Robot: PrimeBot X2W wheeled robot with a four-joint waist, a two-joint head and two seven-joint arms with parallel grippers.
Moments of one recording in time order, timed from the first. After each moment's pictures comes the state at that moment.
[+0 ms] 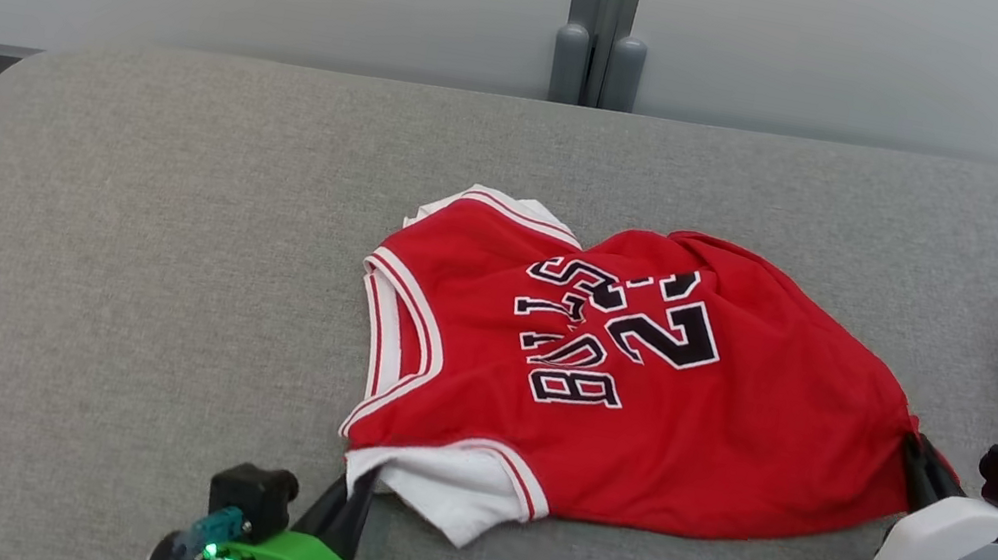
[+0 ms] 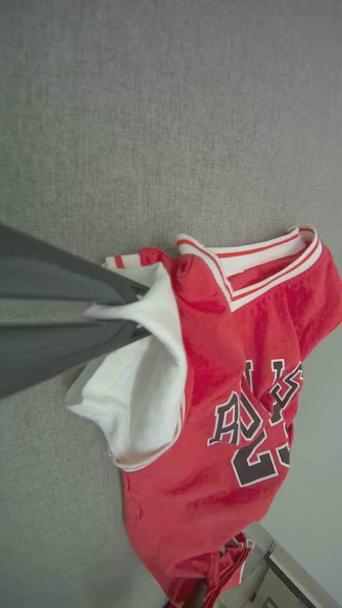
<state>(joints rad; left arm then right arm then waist) -0.17 0.07 -0.55 0.57 -0.59 0.00 -0.26 -0.41 -0.32 0.21 0.92 0.40 0.13 -0.26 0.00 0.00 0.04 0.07</state>
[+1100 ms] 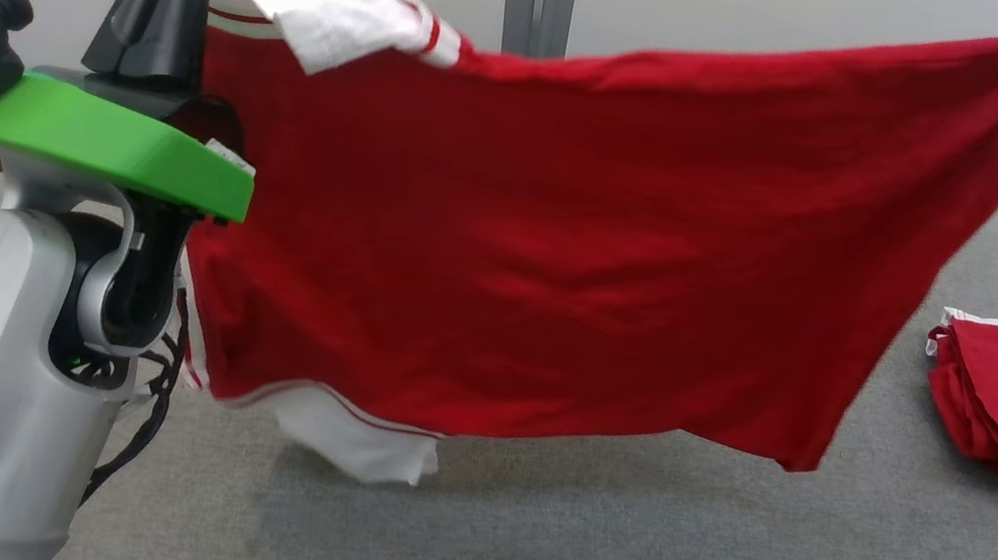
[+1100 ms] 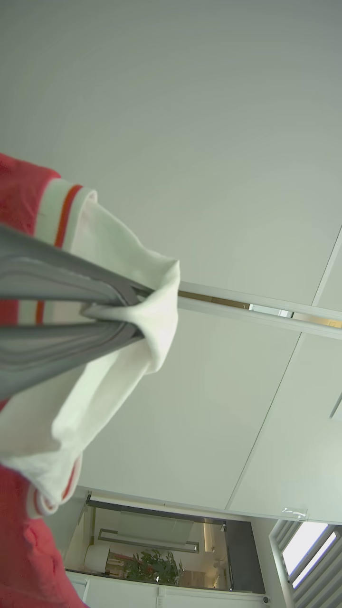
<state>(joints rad) -0.59 0.26 -0.29 0.00 -0.70 0.10 -0.05 -0.54 -0.46 0.13 0.06 0.77 0.13 0.01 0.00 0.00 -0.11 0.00</state>
